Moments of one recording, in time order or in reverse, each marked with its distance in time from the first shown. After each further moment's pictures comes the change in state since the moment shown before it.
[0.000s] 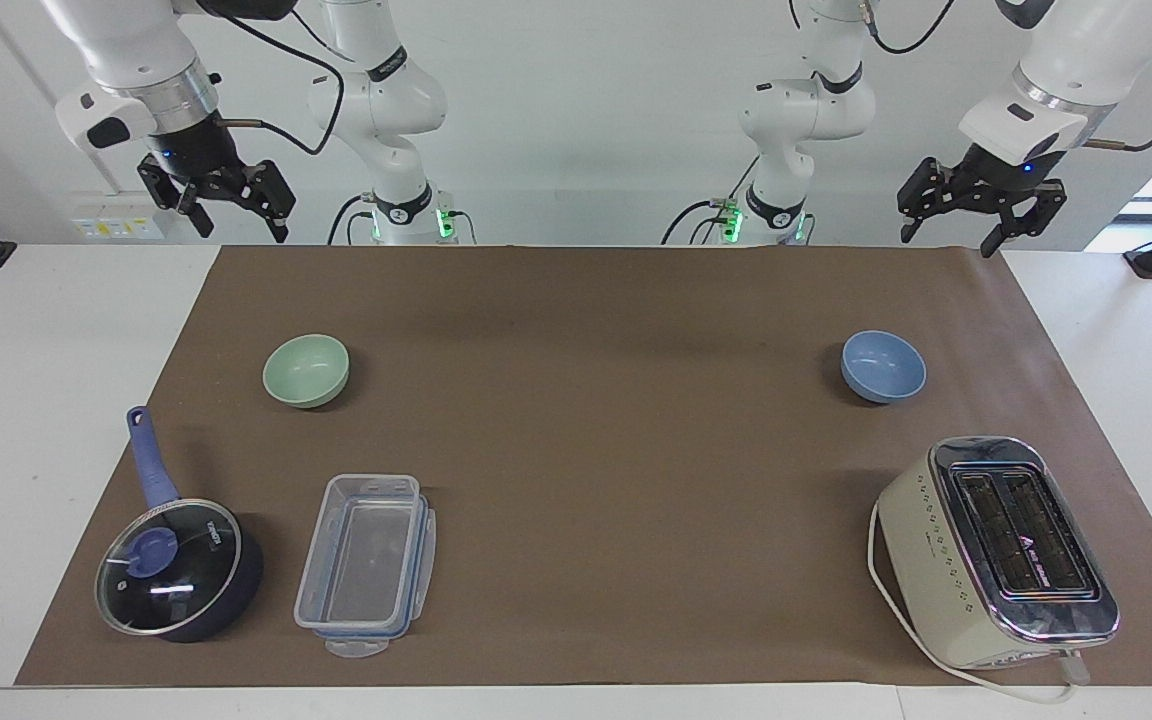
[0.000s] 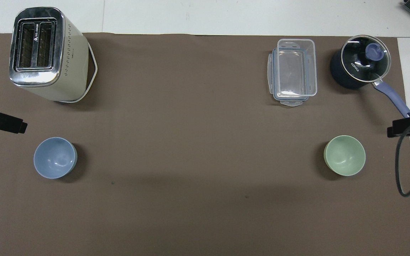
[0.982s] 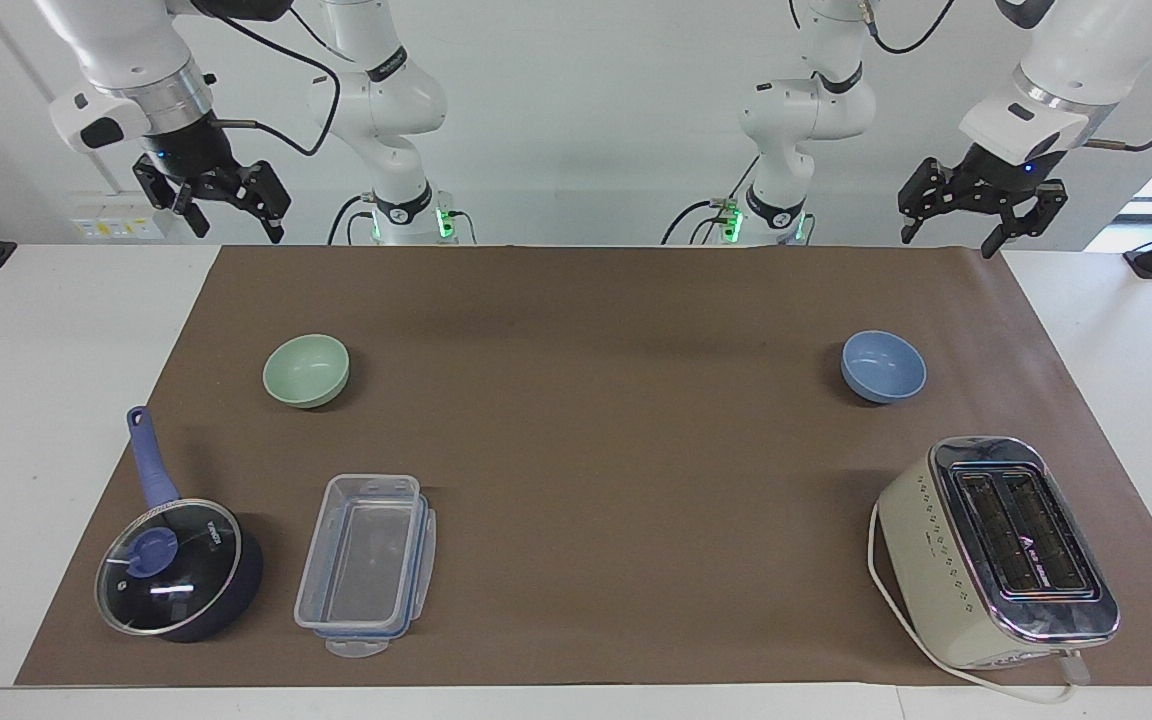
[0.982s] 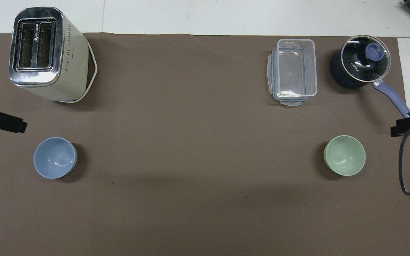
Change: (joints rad) left arm 0.000 0.000 0.000 0.000 0.000 0.002 0.000; right arm -0.057 0.002 0.051 0.003 0.000 0.000 0.000
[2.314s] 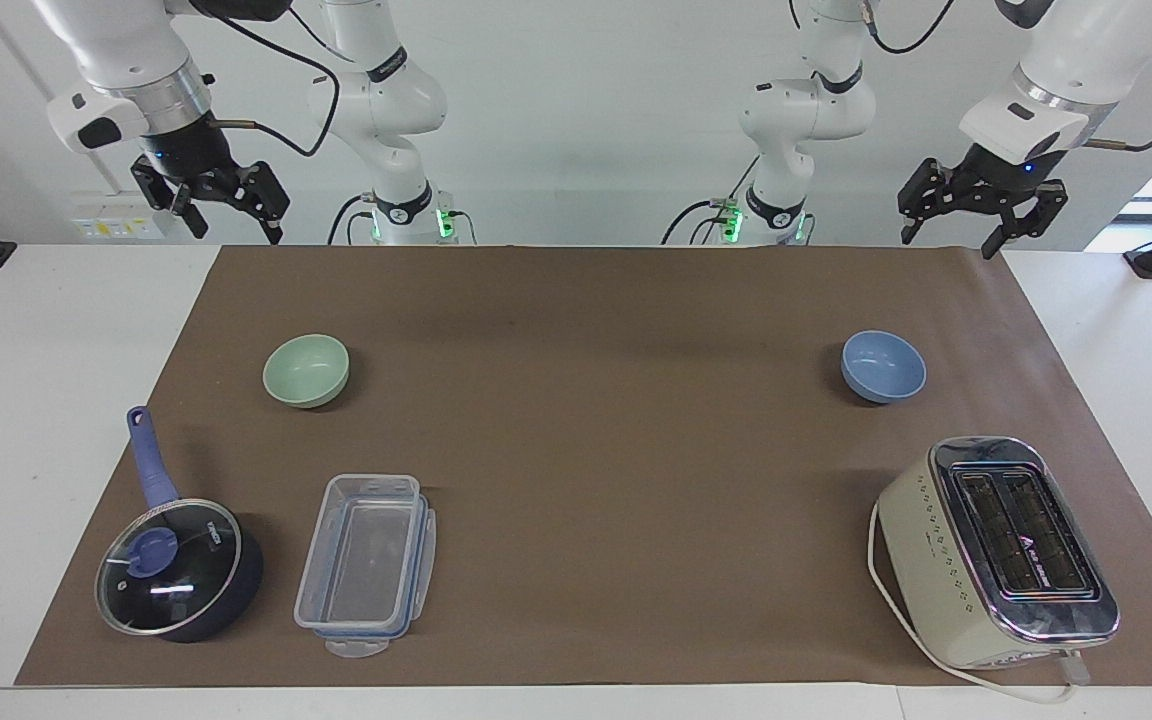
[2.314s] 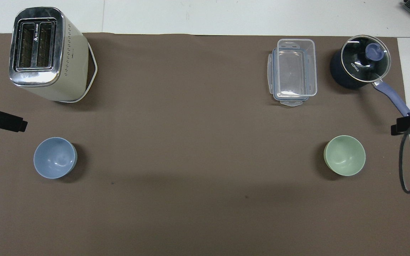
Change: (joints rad) left arm 0.000 0.000 -0.002 0.000 0.000 0.009 0.000; right arm 0.000 0.008 0.000 0.011 0.000 0.000 0.000
